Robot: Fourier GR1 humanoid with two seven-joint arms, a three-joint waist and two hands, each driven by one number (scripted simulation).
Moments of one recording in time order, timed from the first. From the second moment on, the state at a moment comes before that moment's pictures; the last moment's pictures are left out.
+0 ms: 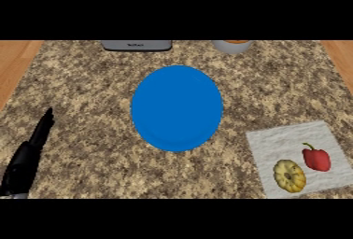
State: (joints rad) left arm 0.08 0.52 -0.13 -1.48 0.06 0.24 -0.14; right arm 0.59 -0.51 -0.25 -1.96 -0.16 -0.25 -0.14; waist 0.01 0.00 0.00
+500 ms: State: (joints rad) left arm 0.08 0.50 -0.12 -1.49 0.03 0.22 -0.11; right arm 0.43 -0.65 -0.18 -1.84 -0.04 -0.12 0.13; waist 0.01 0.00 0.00
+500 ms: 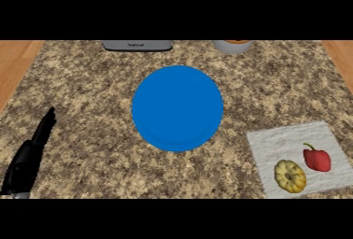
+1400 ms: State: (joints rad) left arm 0.08 0.42 -0.04 -1.46 -0.05 0.16 -0.14; right arm 0.15 -0.60 -0.10 -1.46 0.18 0.11 0.10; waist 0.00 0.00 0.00
